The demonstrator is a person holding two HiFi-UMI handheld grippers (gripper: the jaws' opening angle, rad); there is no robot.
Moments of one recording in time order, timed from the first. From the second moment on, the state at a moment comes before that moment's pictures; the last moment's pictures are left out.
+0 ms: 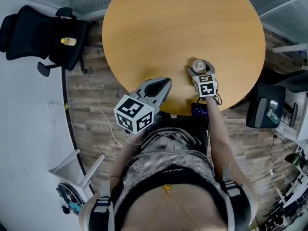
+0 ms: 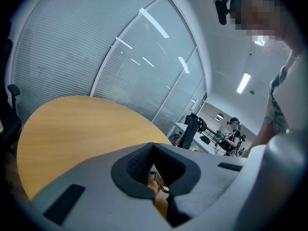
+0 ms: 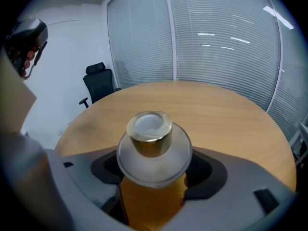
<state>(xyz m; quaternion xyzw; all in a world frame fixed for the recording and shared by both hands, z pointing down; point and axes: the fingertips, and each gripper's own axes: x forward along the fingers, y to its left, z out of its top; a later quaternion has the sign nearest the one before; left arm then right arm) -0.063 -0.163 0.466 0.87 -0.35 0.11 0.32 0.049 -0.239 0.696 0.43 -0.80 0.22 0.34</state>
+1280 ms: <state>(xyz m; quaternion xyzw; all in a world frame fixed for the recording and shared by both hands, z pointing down) -0.049 -0.158 0.450 0.88 -0.35 0.10 0.30 0.056 -0.229 0.653 0.38 -0.85 0.16 0.34</state>
